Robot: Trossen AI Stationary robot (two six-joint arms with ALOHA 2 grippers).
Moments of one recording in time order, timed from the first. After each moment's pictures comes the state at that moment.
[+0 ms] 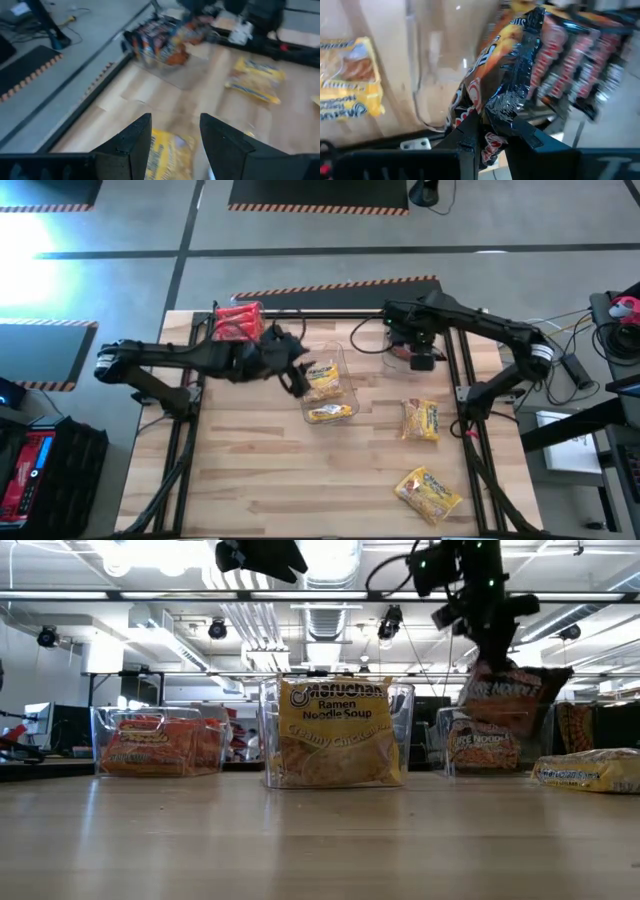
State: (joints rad) left arm -0.04 1.40 1.35 -0.55 -0.48 -0.25; right arm -0.49 1.49 1.40 -1.48 0.25 -0.39
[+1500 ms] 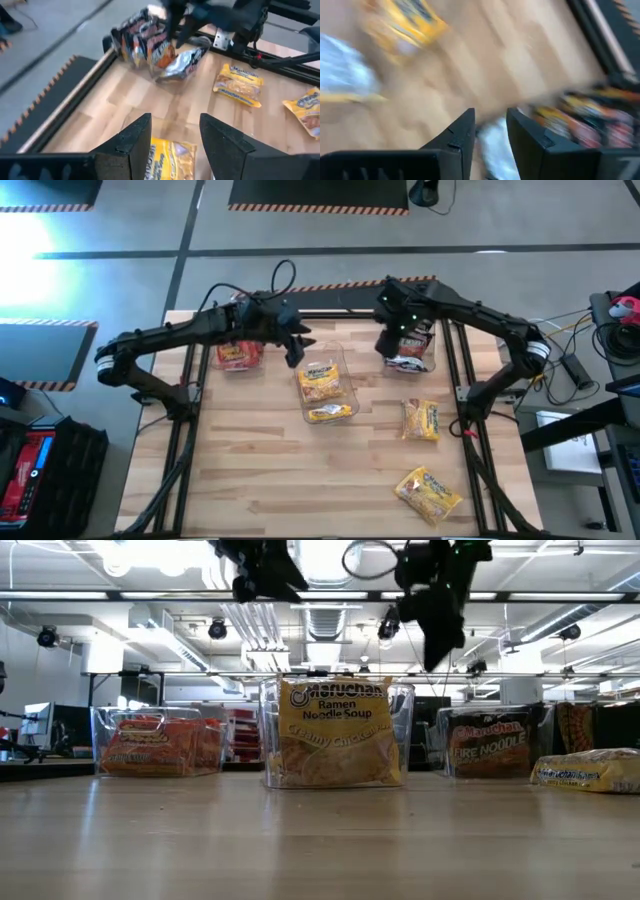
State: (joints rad) left arm 0.30 1.40 1.37 -0.52 0.01 -0.13; right arm -0.57 1.54 1.45 -1.13 -0.09 -0.09
